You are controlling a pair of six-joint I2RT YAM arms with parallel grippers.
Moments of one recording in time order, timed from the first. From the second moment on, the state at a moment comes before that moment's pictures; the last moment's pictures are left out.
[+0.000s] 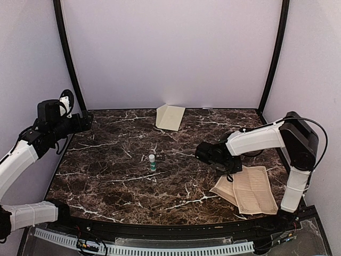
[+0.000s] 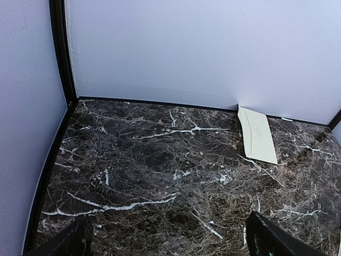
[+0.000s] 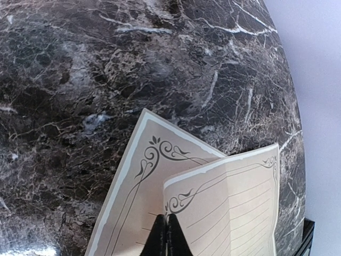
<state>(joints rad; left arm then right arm) -0.18 0.92 0.82 -0.27 -0.09 -0.23 0.87 1.86 1.12 -0.96 0.71 0.98</state>
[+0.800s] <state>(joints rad) -0.67 0.95 0.80 -0.14 0.00 -0.43 0.87 1.44 1.34 -0.78 0.55 0.79</state>
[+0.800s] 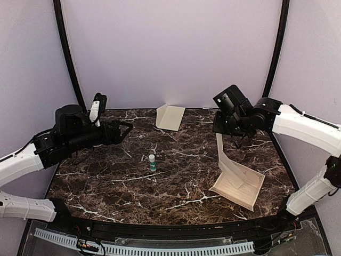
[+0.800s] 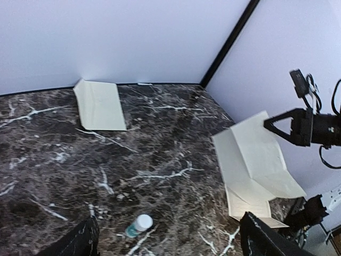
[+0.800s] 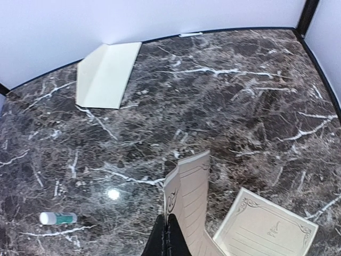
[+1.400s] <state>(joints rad) -1.12 1.48 1.11 0.06 -0.12 -0.63 0.89 1.54 1.53 -0.59 0.41 0.72</state>
